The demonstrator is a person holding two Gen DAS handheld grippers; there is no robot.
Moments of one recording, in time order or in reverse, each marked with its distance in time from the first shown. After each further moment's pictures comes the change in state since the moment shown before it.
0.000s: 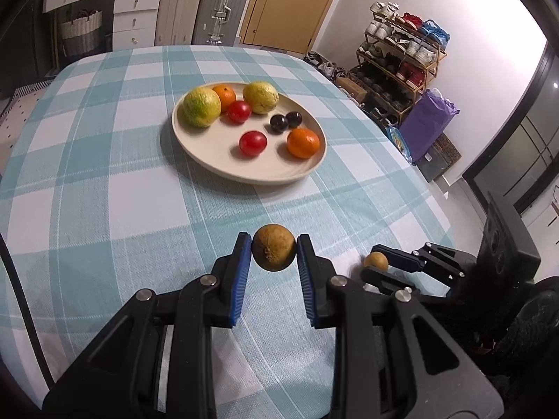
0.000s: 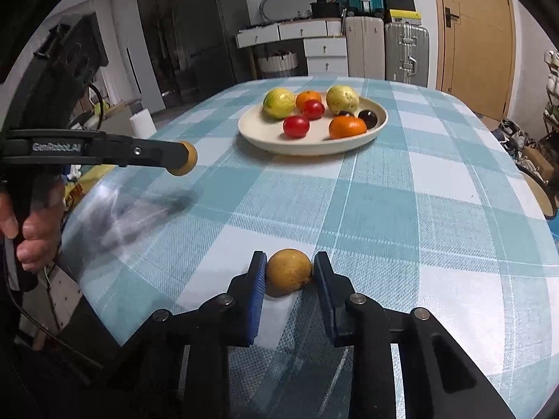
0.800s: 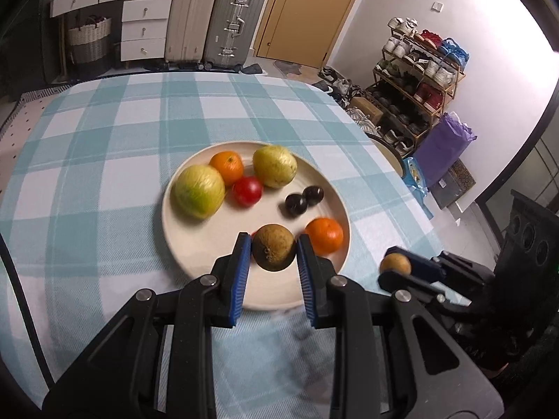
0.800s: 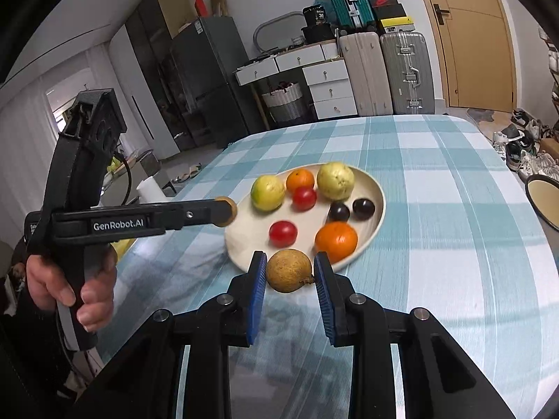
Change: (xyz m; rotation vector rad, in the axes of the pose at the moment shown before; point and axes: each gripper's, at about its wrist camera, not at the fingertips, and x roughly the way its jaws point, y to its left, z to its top) left arm 0.053 0.005 0.109 -0.044 -0.045 0.039; right arm 0.016 -0.050 0.103 0.122 -0.103 0.128
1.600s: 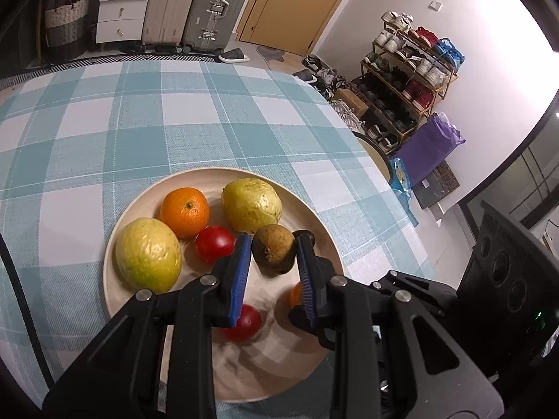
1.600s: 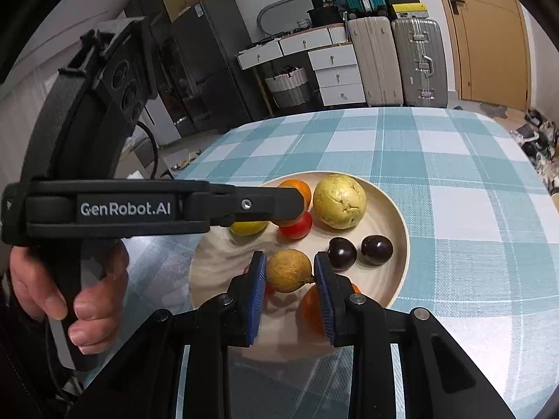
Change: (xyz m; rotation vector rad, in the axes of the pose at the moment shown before) left arm 0.088 0.004 0.059 -0.033 0.076 -0.101; right arm 0.076 -0.022 0.039 -0.012 0.066 0.035
